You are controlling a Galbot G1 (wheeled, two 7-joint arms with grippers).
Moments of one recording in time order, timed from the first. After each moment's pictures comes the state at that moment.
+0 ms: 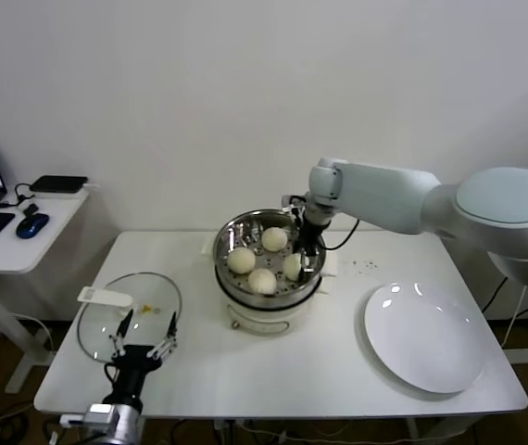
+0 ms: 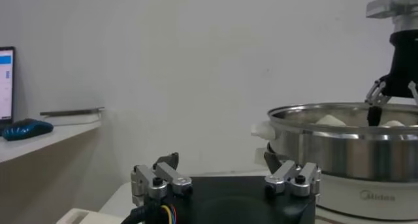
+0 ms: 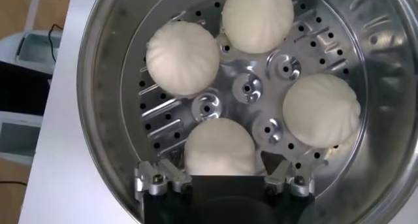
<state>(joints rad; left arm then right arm) 1.61 -1.51 -0.64 -2.01 -0.04 -0.08 0.08 0.61 1.35 -1.71 0.84 0.84 -0.27 -1.05</state>
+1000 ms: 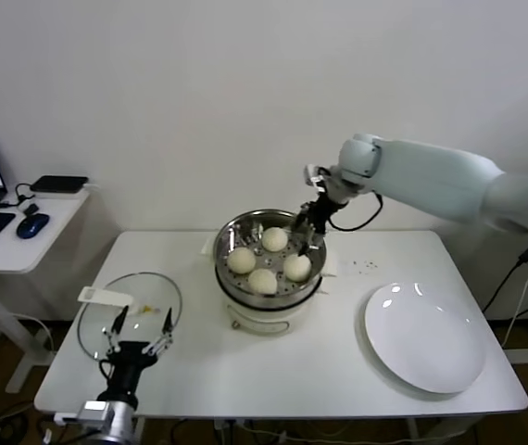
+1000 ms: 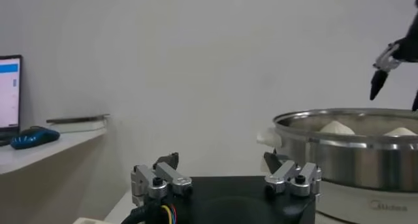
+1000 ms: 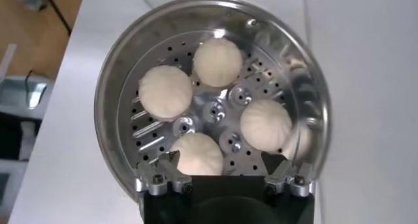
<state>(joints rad) 1.60 -1.50 -0.65 -2.03 -0.04 -0.07 0.08 0.67 1.13 -1.53 1.01 0.84 -0.23 -0.98</state>
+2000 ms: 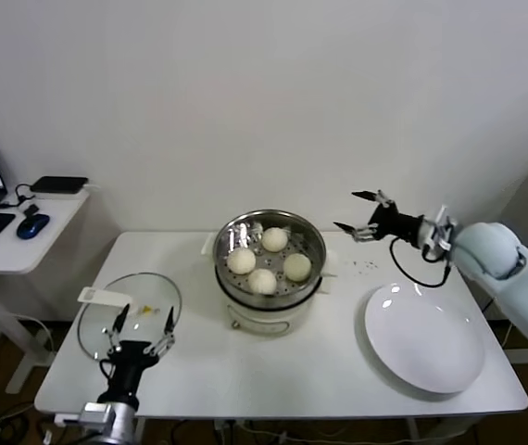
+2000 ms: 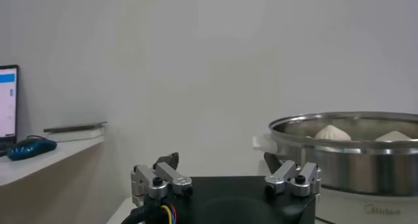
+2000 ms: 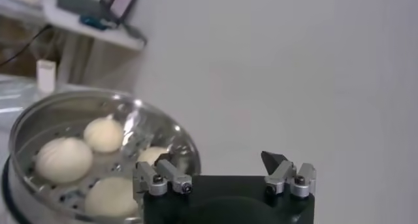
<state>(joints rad) 1.61 -1.51 -0.65 -2.05 -0.01 -0.07 0.08 -0.42 0.58 -0.17 1.59 0.59 -0.08 -0.44</state>
